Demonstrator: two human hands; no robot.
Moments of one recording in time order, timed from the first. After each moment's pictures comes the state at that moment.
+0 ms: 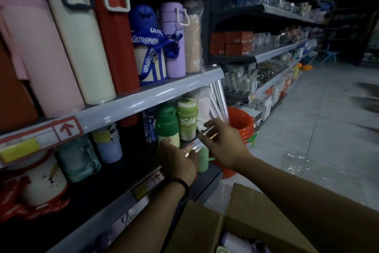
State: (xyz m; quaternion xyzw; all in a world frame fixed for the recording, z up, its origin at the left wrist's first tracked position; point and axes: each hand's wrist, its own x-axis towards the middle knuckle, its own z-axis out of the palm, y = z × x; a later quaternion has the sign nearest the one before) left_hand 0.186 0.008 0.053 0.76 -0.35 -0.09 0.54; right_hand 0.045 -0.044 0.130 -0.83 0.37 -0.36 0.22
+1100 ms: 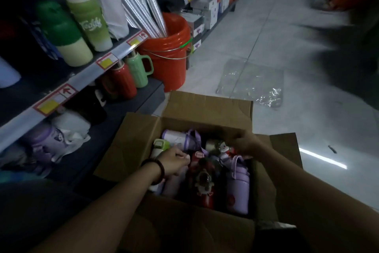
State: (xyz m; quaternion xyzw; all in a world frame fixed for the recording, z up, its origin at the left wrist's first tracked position) left_hand -0.019 0.122 -0.106 0.68 -0.50 -0.52 0.11; right_hand -0.287 0.024 -0.122 -0.60 0.68 -0.06 0.41
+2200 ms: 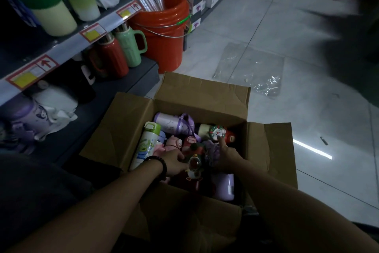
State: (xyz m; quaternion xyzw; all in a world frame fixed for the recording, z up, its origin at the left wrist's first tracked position) left_hand -0.045 0.133 -0.168 0.67 -0.54 -0.51 -0.04; right_hand -0.281 0.073 -0.225 -0.68 0.63 0.12 0.35
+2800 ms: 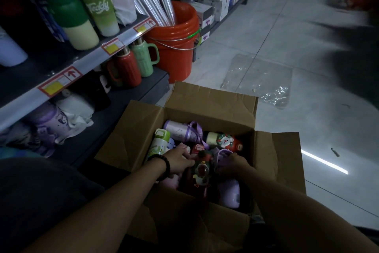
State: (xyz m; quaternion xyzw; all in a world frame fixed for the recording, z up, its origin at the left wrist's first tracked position) left_hand -0.033 0.131 -0.135 0.68 -0.51 -0.52 0.03; right_hand -0.281 0.055 -0.269 -0.62 0.67 0.15 0.38
